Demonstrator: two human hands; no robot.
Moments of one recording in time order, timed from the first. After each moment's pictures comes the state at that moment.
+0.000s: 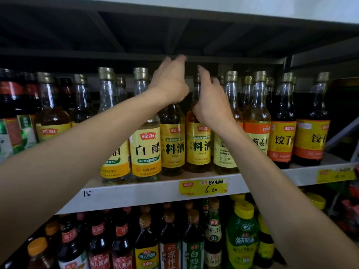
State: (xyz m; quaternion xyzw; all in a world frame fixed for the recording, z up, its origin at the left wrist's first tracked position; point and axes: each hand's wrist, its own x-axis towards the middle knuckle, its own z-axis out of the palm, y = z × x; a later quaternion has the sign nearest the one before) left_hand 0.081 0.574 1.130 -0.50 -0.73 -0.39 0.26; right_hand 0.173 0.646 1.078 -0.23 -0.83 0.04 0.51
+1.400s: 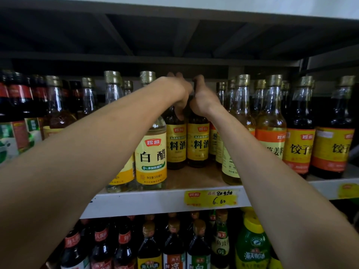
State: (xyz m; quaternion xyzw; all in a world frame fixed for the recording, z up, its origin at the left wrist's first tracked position) left_hand 0.051 0.620 1.152 -0.43 -0.86 0.13 0.26; right_hand 0.112 0.690 1.109 -0.25 -0.86 0.18 0.40
